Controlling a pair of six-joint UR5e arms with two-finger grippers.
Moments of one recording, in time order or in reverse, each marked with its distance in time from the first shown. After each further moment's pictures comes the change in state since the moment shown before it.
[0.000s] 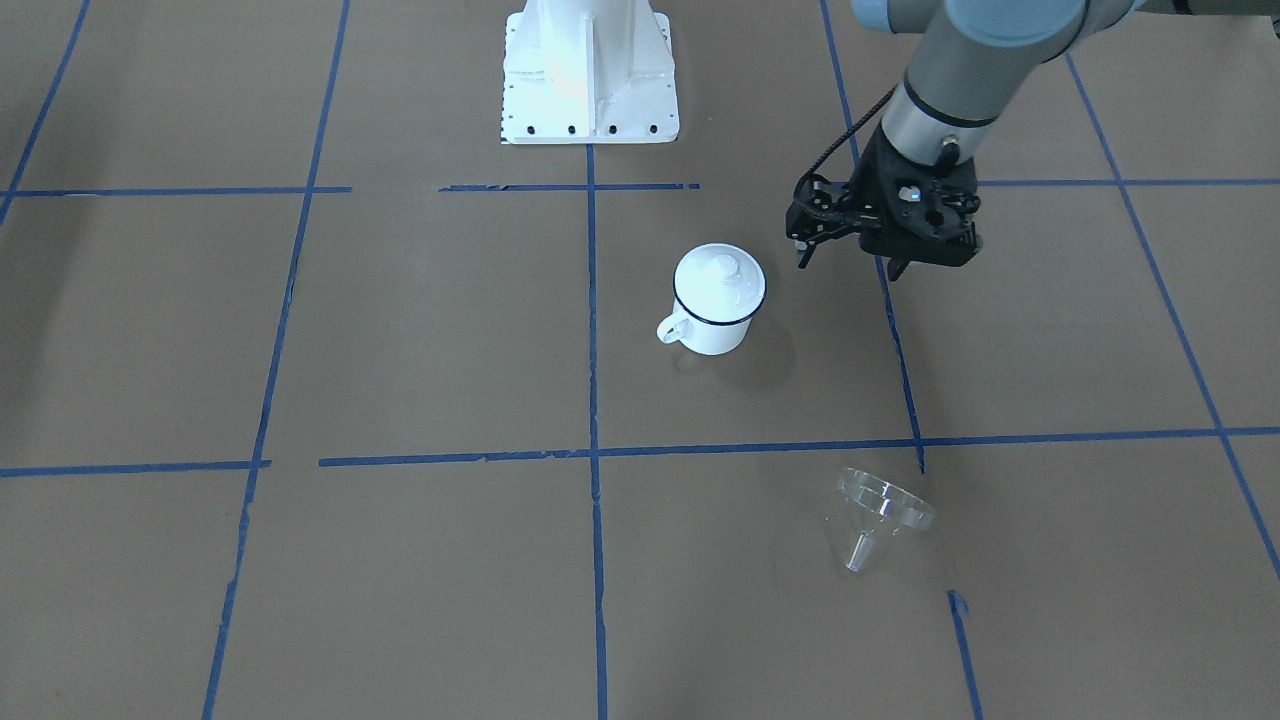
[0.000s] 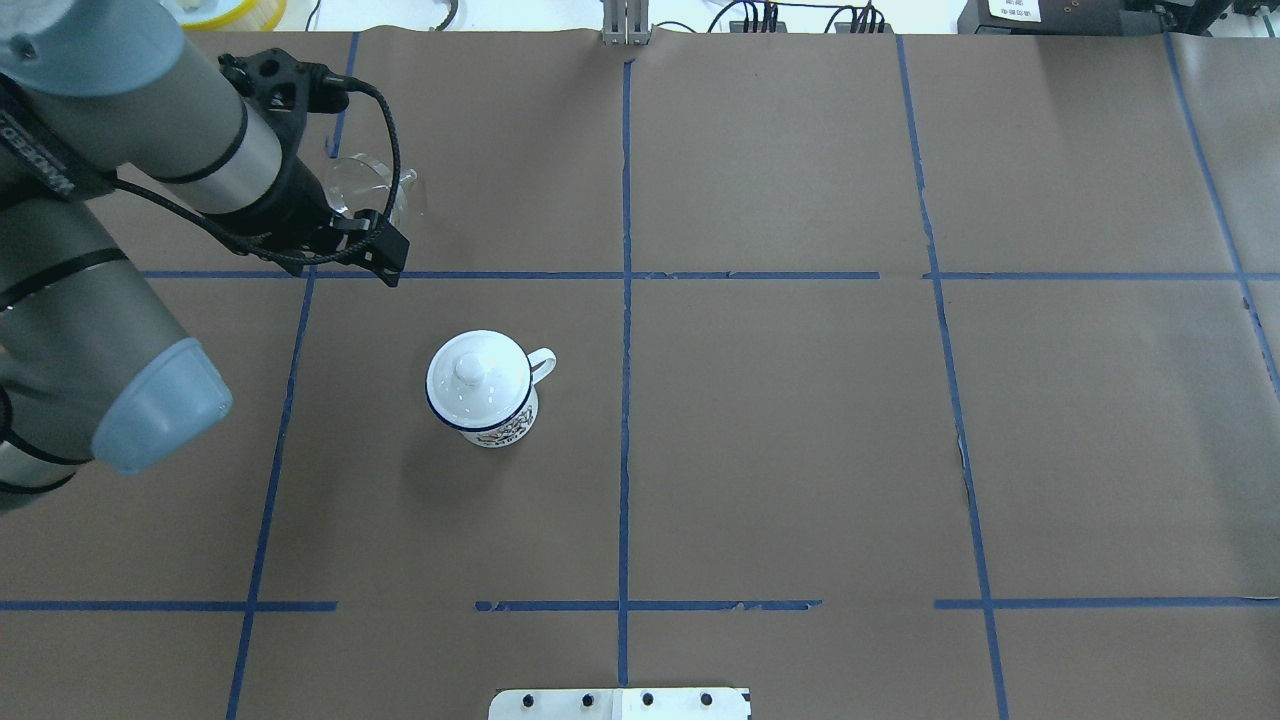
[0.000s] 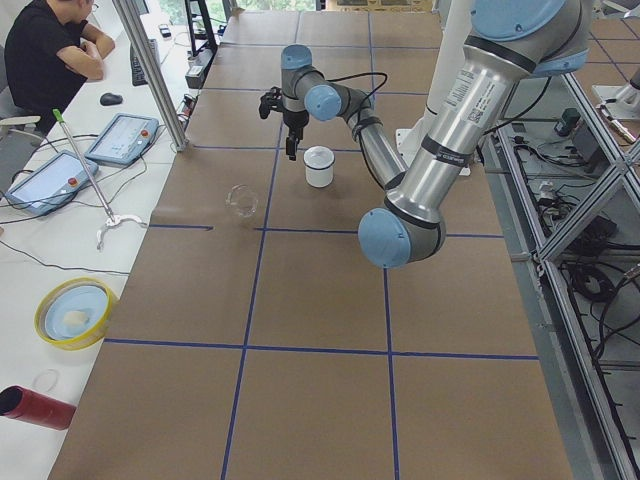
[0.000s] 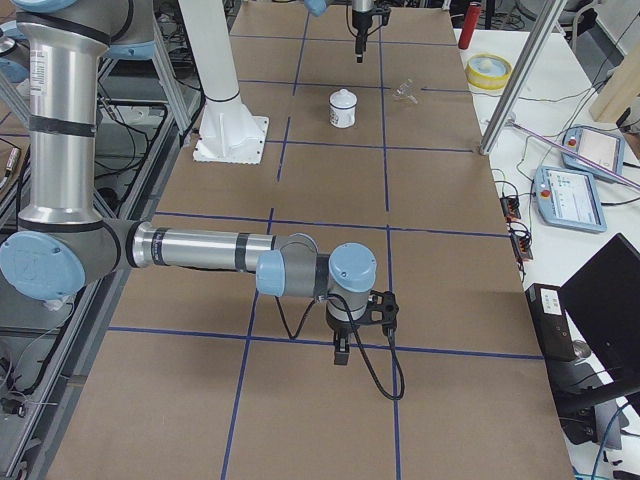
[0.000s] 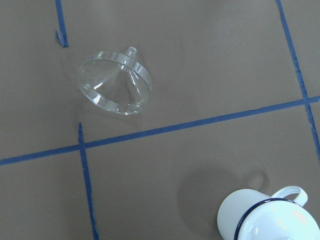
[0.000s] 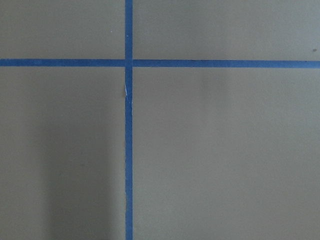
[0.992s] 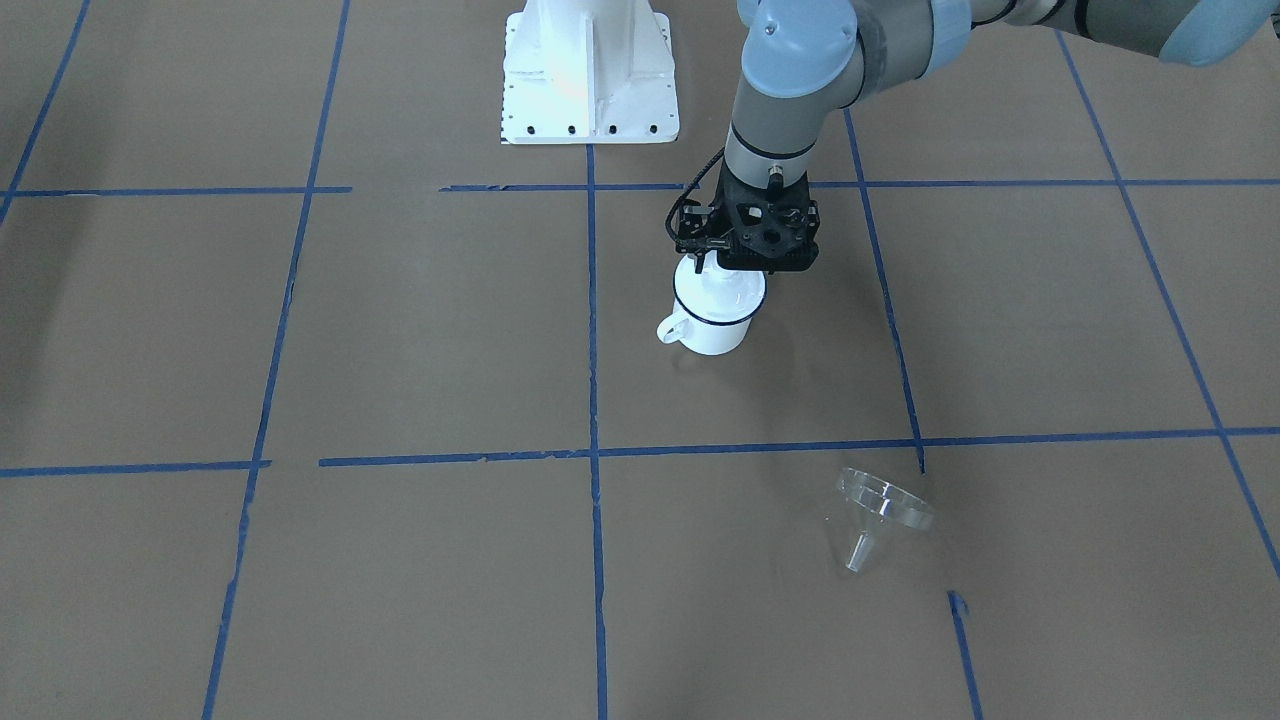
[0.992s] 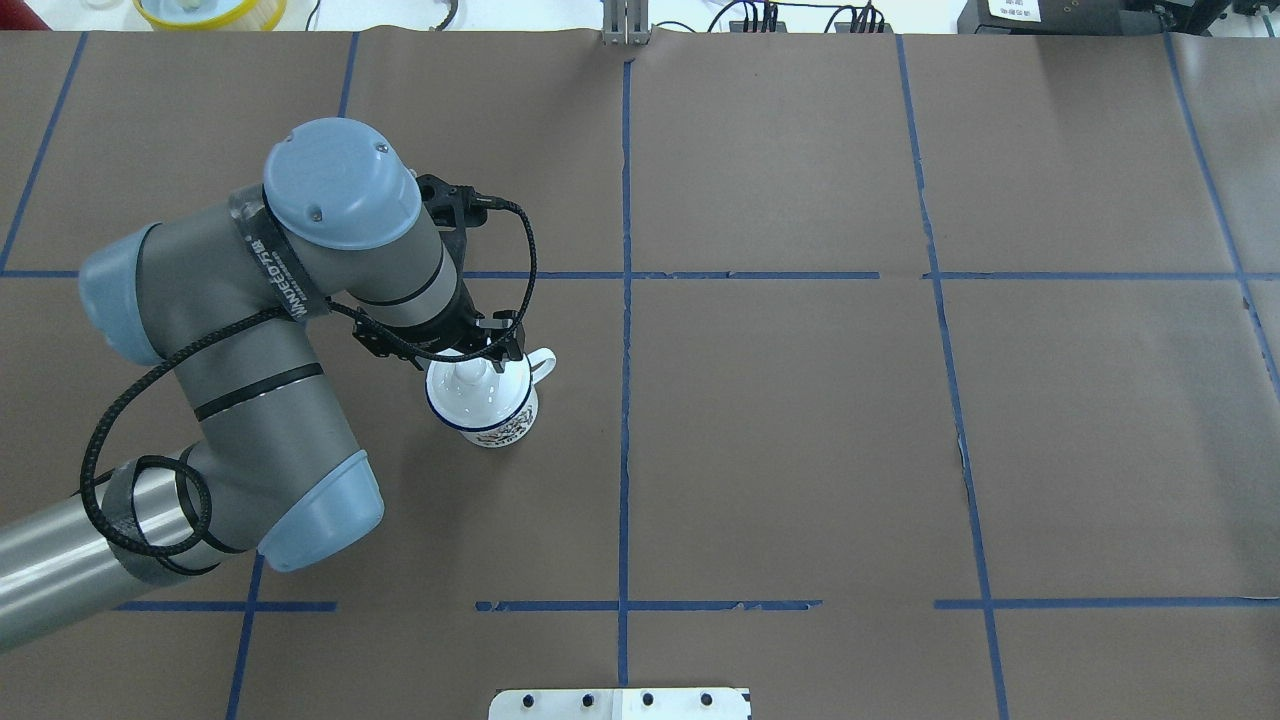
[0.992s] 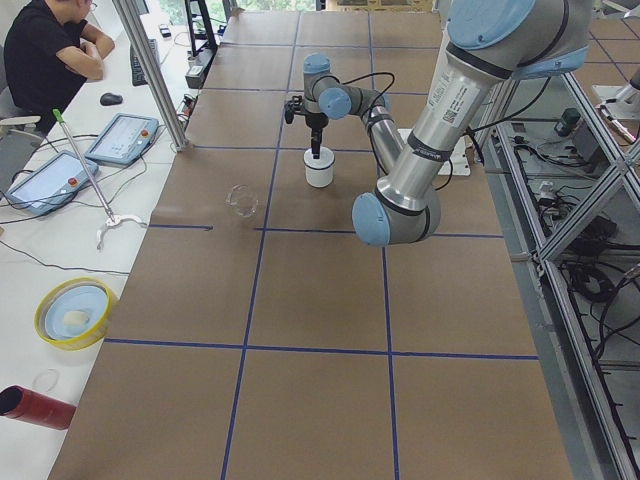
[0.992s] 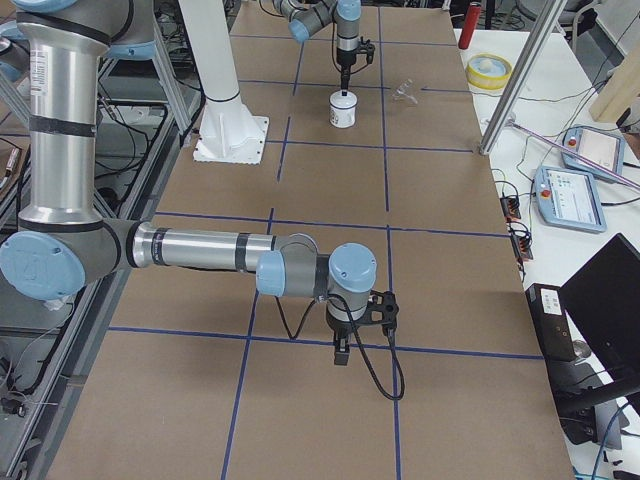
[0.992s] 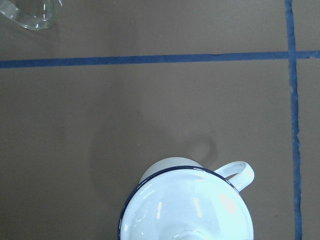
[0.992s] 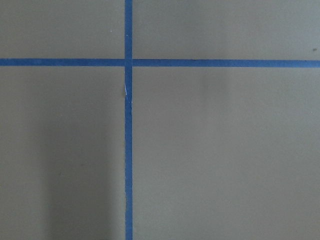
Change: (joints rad) left arm 0.184 -0.097 0.120 -0.005 0.108 -0.197; right arm 0.000 0.000 0.000 0.000 0.000 0.000
